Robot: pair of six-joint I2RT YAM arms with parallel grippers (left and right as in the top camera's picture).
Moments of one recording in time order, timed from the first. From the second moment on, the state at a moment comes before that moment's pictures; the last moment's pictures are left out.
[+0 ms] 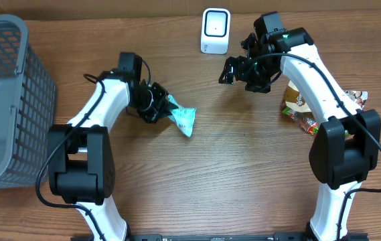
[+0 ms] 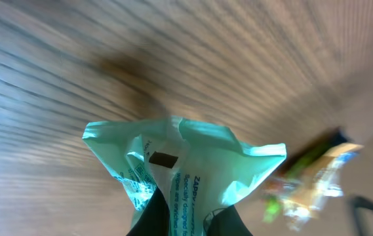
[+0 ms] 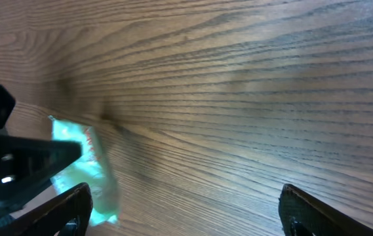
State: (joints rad) left arm -0.08 1.96 1.37 -0.81 0.62 -0.93; right arm 0.27 2.10 1.86 -1.08 -0.46 0.35
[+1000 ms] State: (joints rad) left arm -0.15 1.97 2.20 -1.69 0.47 -1.22; right arm 0.26 2.10 1.86 -1.09 -0.48 0.35
